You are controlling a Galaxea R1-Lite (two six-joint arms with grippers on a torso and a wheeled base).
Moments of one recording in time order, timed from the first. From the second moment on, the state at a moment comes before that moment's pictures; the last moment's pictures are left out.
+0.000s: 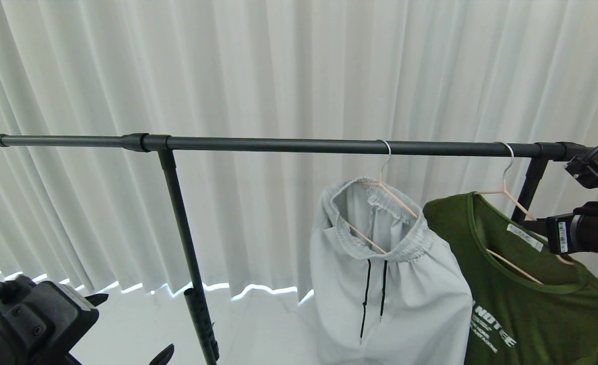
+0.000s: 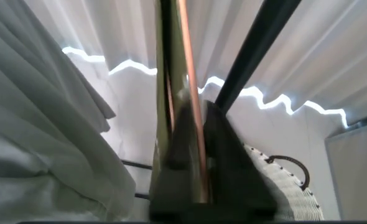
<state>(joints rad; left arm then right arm) -0.79 0.96 -0.38 -0.04 0.47 0.19 0.06 1.42 -0.79 -0.14 0.10 -0.08</state>
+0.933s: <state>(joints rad) -0.40 0.78 -0.25 -0.04 0.47 0.19 0.00 0.97 -0.46 -0.28 0.10 -0.12</state>
